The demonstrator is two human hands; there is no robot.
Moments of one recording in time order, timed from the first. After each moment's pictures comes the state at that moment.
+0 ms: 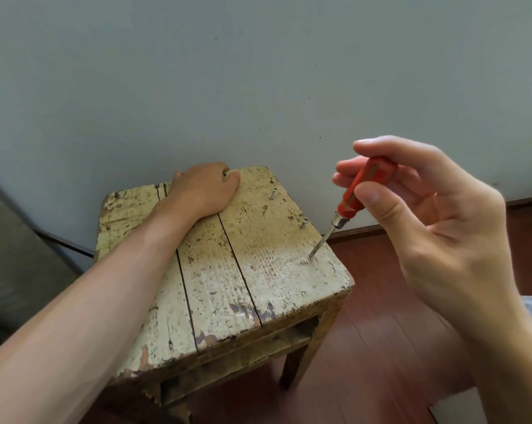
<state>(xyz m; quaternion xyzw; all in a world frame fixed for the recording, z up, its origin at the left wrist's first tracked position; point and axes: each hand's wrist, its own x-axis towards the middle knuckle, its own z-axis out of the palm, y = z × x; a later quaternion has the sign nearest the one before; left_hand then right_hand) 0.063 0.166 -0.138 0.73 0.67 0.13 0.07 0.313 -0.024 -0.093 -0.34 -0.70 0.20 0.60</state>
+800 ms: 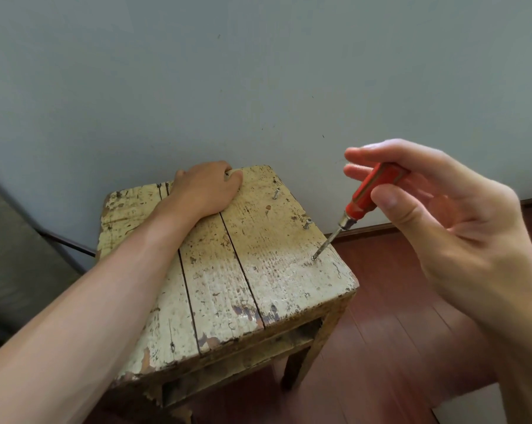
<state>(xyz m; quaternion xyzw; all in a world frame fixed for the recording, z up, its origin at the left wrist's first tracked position) 0.065 0.163 -0.135 0.73 0.67 0.12 0.08 0.326 -0.023 -0.090 -0.35 -0.73 0.20 0.55</state>
